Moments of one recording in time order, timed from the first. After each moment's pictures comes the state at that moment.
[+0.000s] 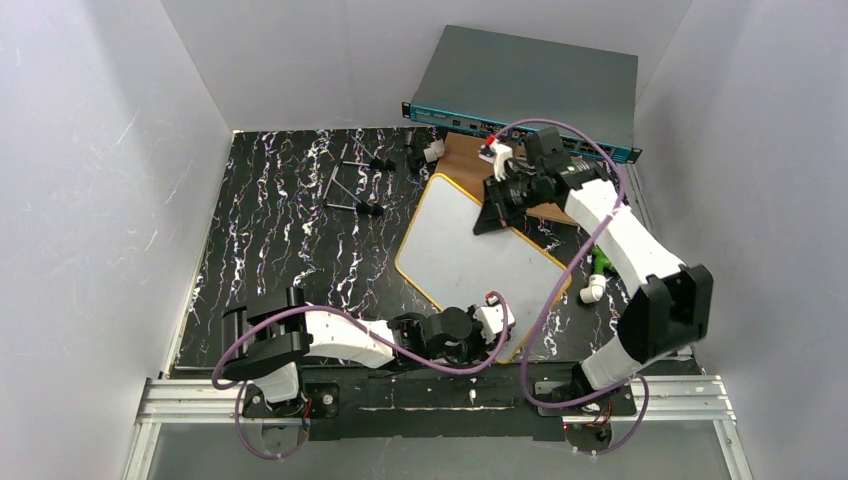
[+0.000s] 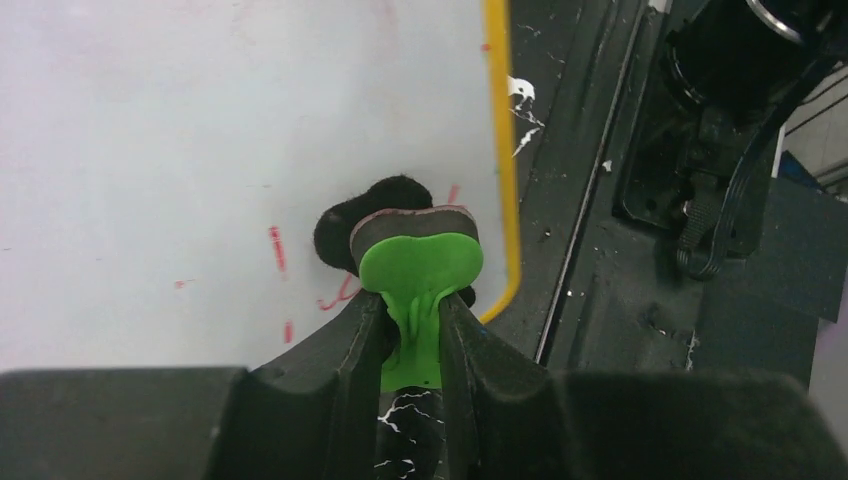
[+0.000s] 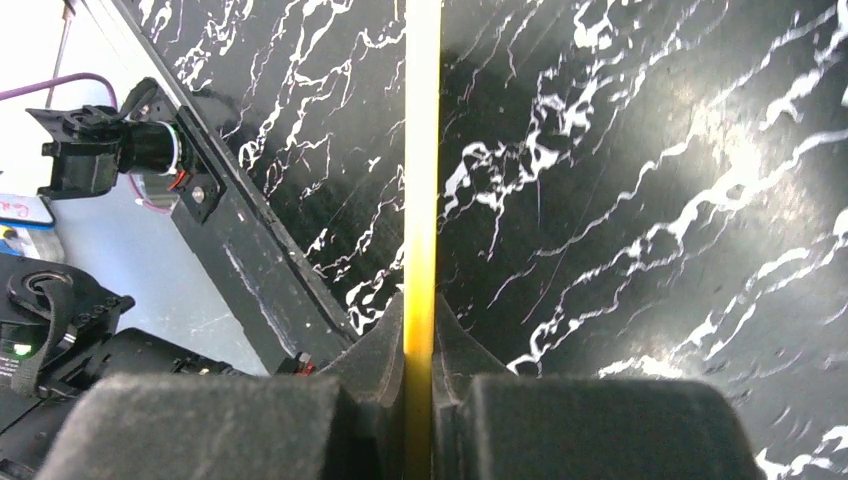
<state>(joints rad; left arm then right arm) -1.36 1.63 0.73 0.44 -0.13 -0.05 0.38 1.50 1.39 -0.86 -0.69 -0.03</state>
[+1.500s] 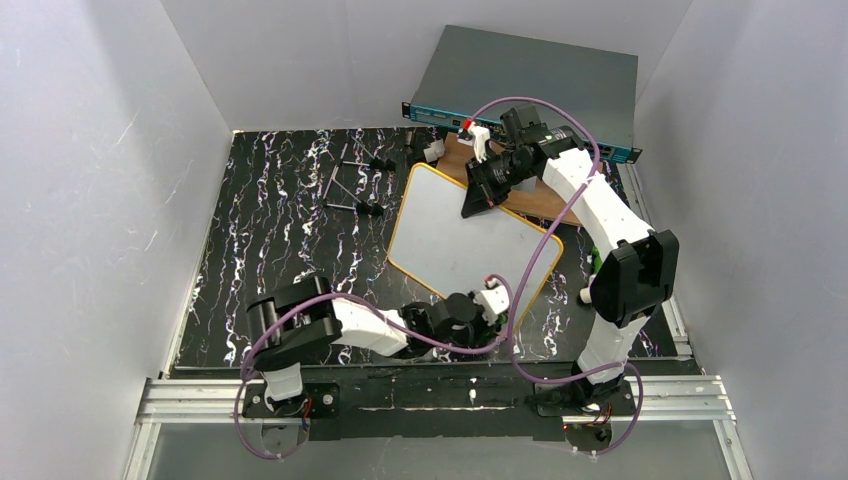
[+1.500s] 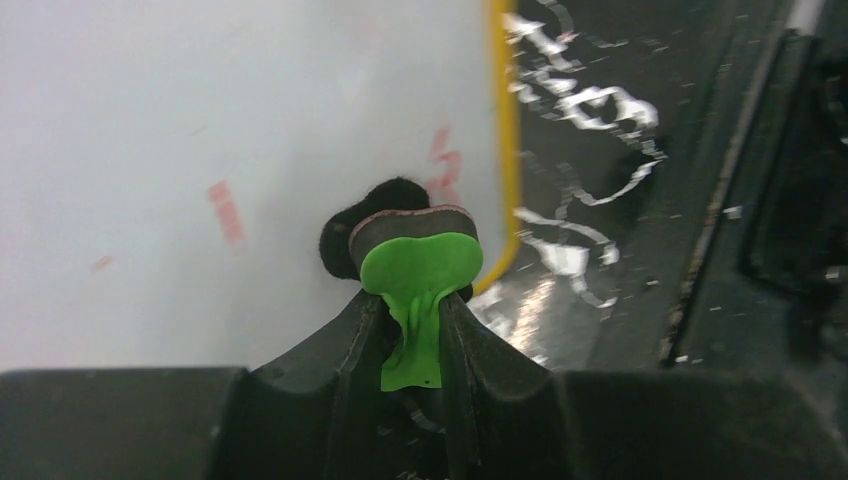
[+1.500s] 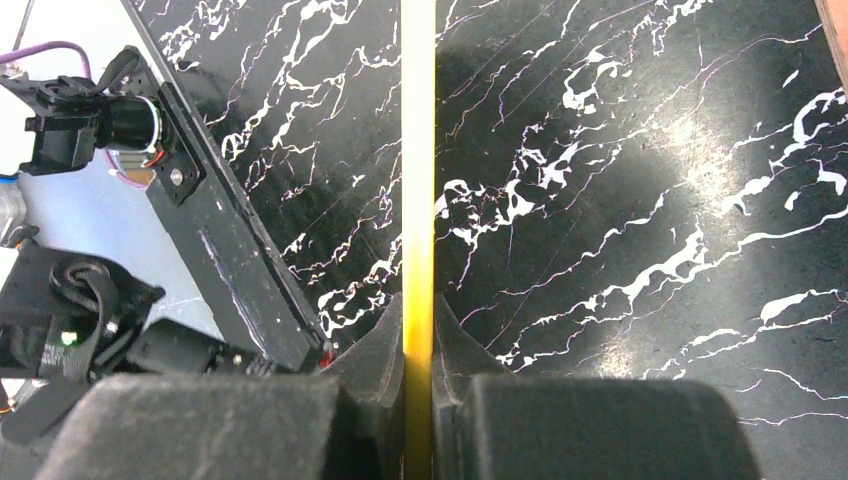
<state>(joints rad) -1.25 1.75 0.75 0.53 -0.13 -0.06 0.42 1.79 1.77 -1.03 -0.72 -0.19</state>
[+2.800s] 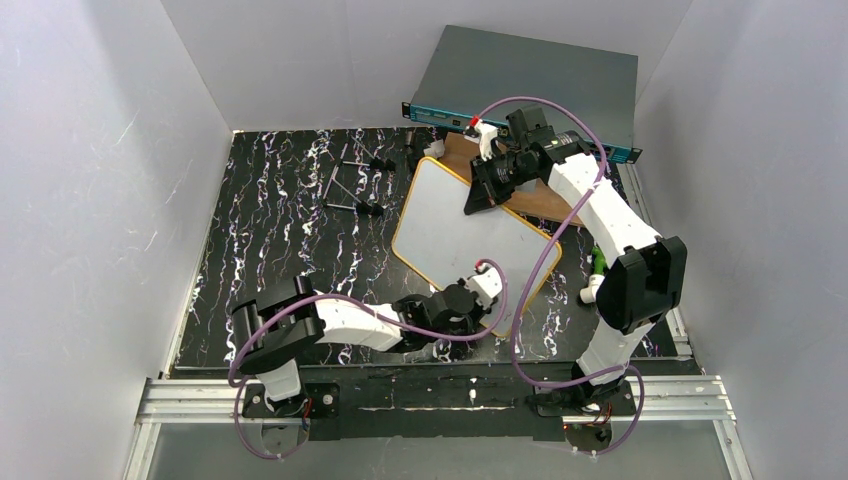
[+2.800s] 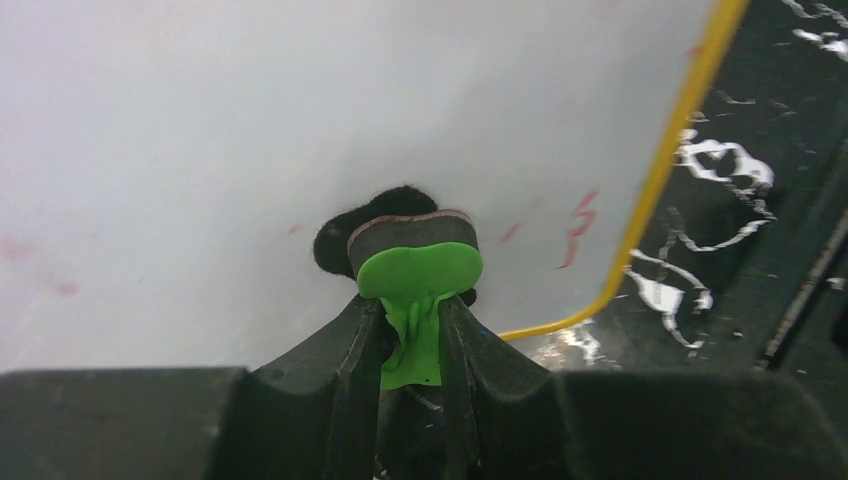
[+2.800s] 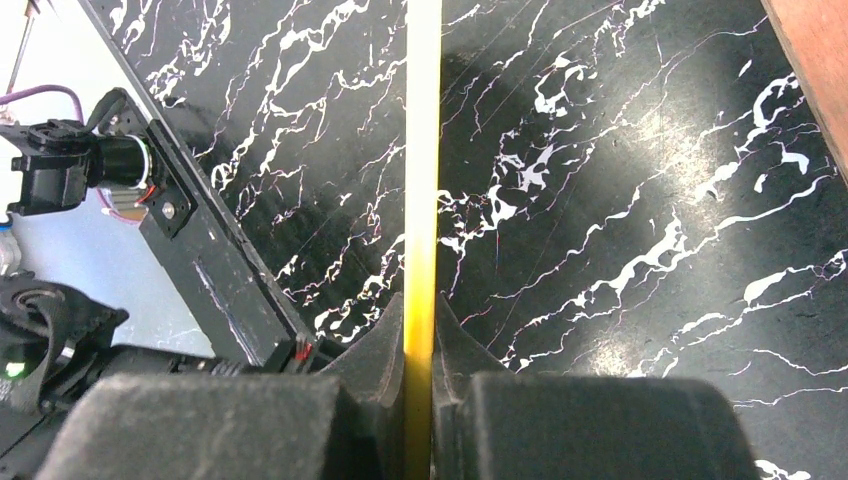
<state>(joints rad) -1.23 1.68 0.76 0.45 -0.31 -0.11 0.42 1.75 1.71 -0.95 -0.67 -0.11</state>
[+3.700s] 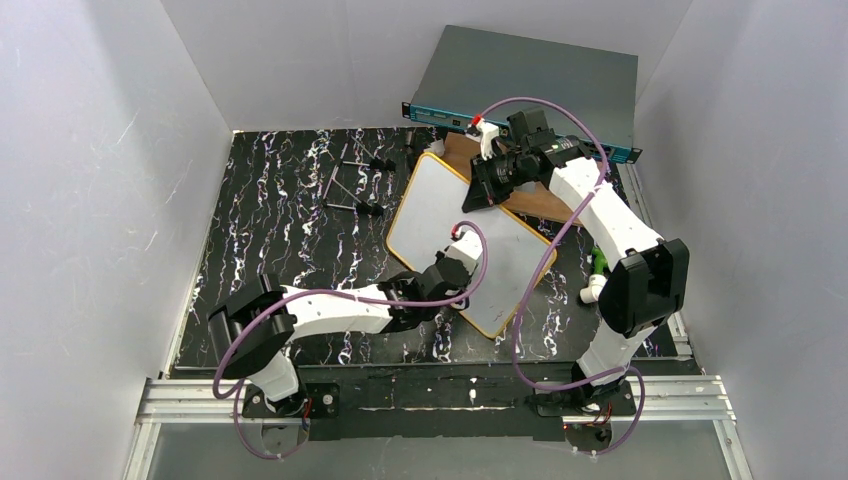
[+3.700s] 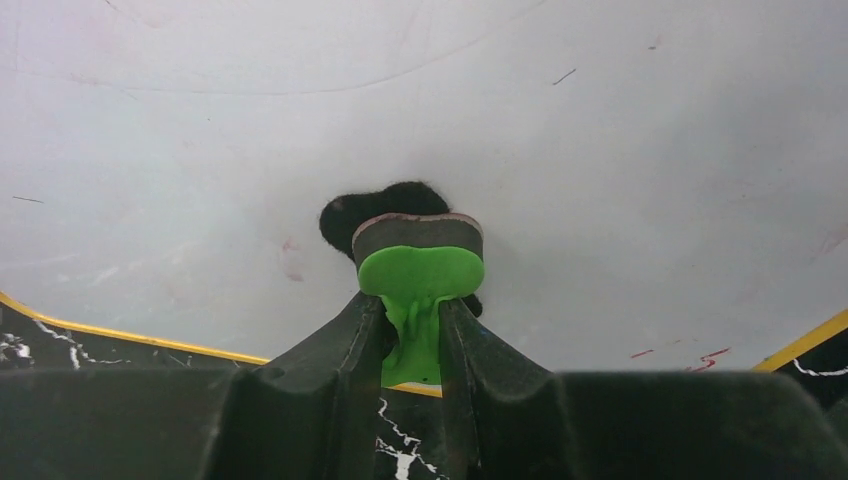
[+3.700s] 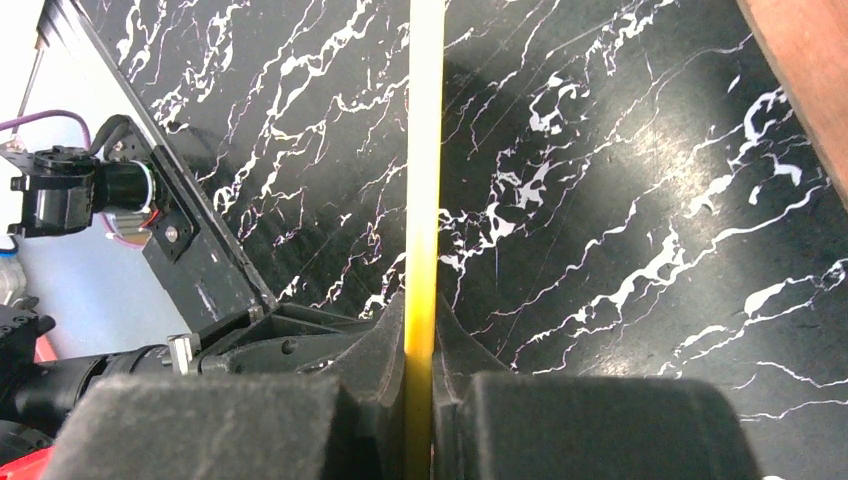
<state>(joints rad) -1.15 1.59 0.90 0.14 -0.51 -0.22 0.42 1.72 1.66 -0.87 -0.67 -0.07</state>
